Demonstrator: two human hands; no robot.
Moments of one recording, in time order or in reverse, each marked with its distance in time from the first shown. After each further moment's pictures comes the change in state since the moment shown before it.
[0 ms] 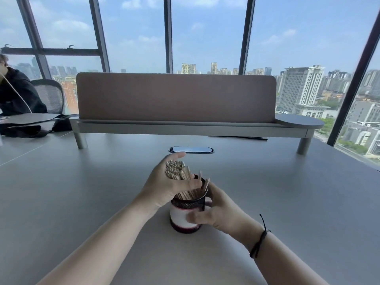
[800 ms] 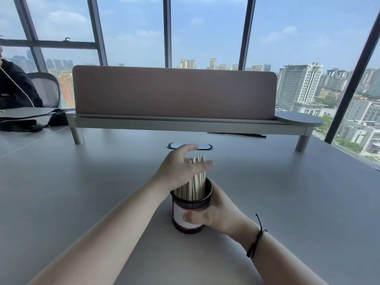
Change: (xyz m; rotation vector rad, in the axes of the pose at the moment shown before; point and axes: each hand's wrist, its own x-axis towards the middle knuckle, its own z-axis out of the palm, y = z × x) left_hand 0.025 0.023 0.023 0.283 -0.043 -0.043; right_hand 0.003 0.002 0.005 -0.091 0.036 -0.038
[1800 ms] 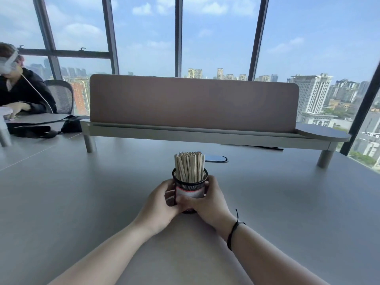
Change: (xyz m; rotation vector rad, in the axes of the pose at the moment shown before) left_hand 0.004 -0.128 -0.039 -0.151 0.129 0.097; right_hand 0.085 0.021 0.044 0.056 0.267 0.083
